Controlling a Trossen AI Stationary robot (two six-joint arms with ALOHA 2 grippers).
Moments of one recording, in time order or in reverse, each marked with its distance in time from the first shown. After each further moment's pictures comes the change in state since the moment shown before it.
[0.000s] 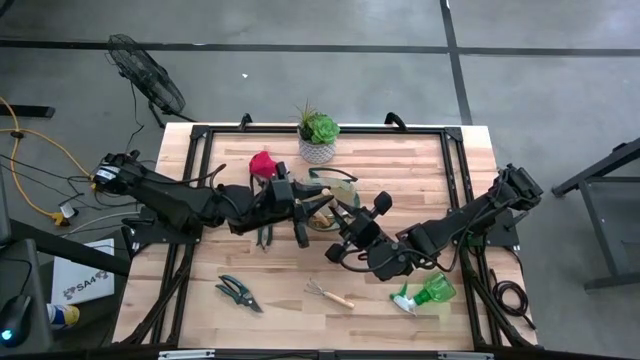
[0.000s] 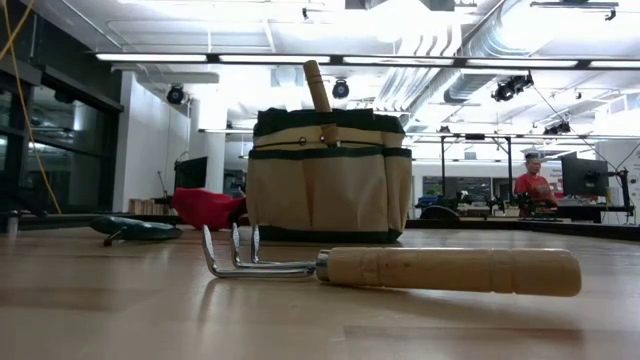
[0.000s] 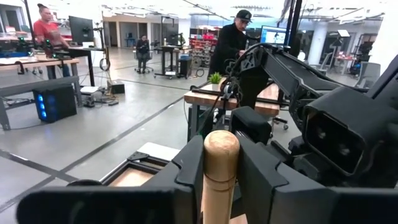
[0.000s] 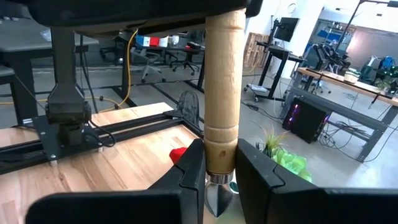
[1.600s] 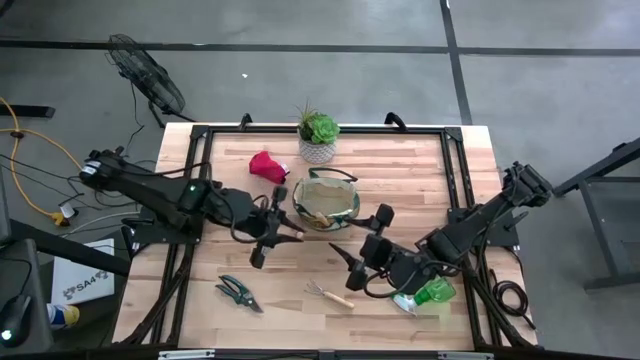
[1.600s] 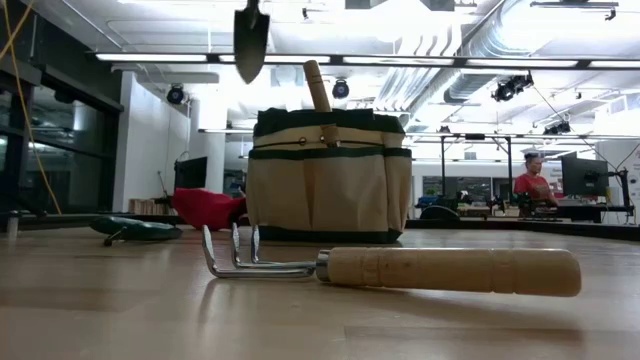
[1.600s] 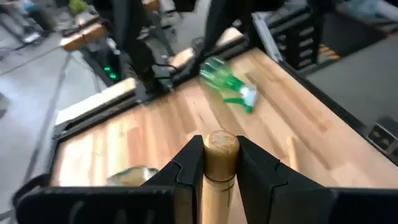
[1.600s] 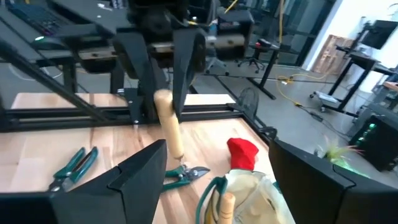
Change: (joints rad) left arm 0.022 -0.163 -0.072 -0.583 0.531 0.327; right arm 0.109 -0.076 -0.001 -0.131 -0.229 -0.022
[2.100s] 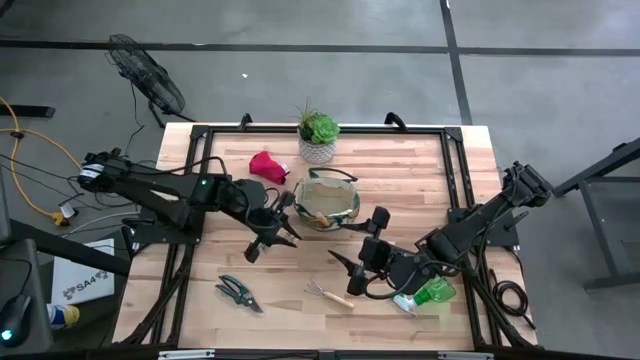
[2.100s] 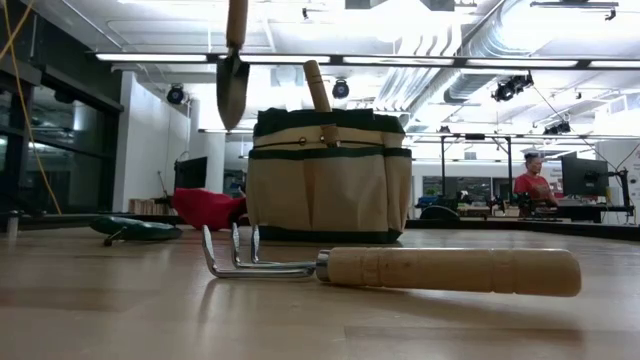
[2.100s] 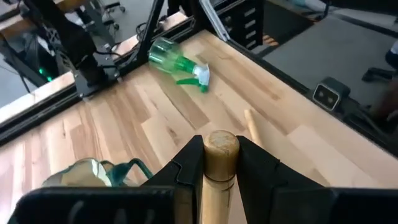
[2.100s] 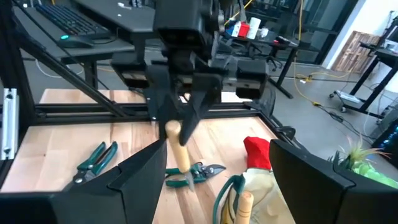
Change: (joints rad) left arm 0.125 -0.010 -0.130 0.022 0.329 0.108; right arm -0.001 0.000 0.000 0.000 -0.075 0.009
